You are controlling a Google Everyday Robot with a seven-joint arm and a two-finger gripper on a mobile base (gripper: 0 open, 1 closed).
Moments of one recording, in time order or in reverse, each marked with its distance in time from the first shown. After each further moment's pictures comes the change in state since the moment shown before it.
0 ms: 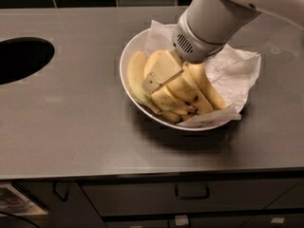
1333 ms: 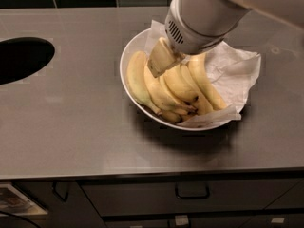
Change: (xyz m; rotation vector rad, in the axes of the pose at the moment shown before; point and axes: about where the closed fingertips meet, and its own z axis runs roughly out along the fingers) arm -0.012 0.005 -0.045 0.191 -0.071 0.103
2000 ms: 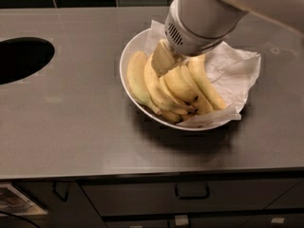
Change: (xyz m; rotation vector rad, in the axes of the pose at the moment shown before) arm 0.002 -0.003 0.004 0.002 0.009 0.011
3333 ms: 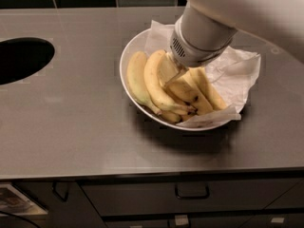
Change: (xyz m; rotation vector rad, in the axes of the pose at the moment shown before) arm 0.019 -0.013 0.046 -0.016 0.088 0.041
